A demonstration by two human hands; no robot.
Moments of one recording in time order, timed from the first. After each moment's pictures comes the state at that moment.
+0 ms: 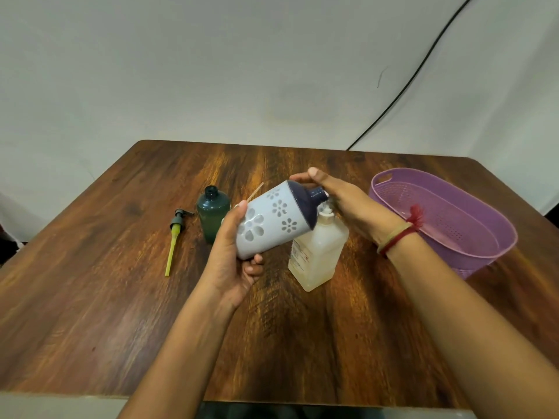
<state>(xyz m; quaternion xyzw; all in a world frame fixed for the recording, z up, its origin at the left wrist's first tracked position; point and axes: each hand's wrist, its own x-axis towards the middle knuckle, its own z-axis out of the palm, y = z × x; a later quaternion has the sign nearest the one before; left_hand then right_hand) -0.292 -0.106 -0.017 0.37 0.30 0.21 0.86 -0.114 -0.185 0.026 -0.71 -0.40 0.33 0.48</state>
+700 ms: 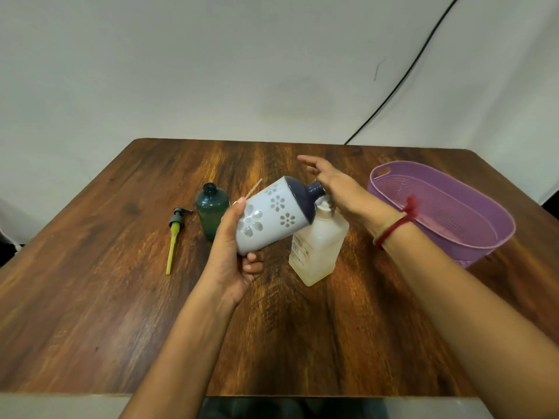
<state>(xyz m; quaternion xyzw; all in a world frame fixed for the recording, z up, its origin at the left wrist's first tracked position) -0.290 -0.102 -0.024 0.37 0.28 0.20 0.86 -0.106 -0.171 0.021 -0.74 -0.41 0.25 0.47</state>
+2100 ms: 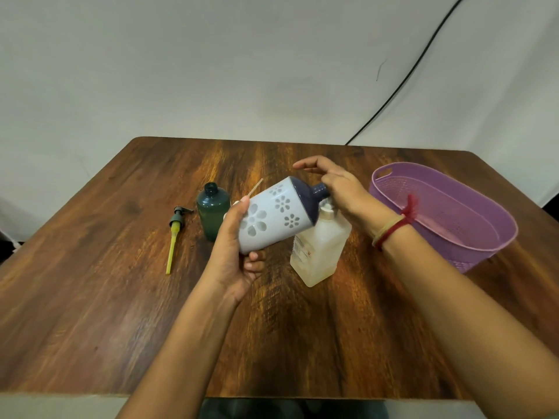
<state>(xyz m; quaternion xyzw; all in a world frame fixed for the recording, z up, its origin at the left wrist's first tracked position) -0.289 -0.100 -0.023 0.37 0.28 0.19 0.86 -0.108 -0.169 0.021 -0.72 -0.43 0.22 0.50</state>
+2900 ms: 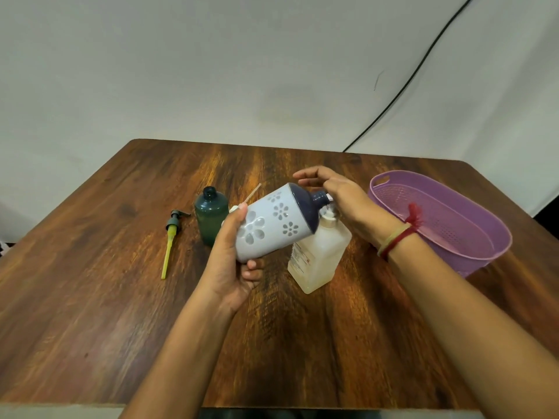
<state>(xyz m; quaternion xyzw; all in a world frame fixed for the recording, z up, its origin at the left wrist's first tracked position) -0.293 -0.100 -0.026 0.35 0.28 0.18 0.87 -0.108 -0.173 0.018 -0.71 -0.41 0.27 0.51</state>
